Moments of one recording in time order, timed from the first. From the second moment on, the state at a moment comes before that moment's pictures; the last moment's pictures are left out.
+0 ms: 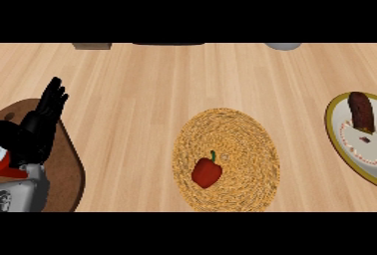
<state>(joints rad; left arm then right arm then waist) -0.16 0.25 0.13 -1.54 -0.03 0.05 0.13 -0.58 -0.69 -0.62 -0.60 0.51 0.32 -0.43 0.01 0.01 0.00</state>
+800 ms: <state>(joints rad) -0.16 0.26 0.15 -1.55 -0.02 0.04 0.13 -0.43 -1.02 -0.90 -0.28 0.23 0.66 -0.49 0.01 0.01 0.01</state>
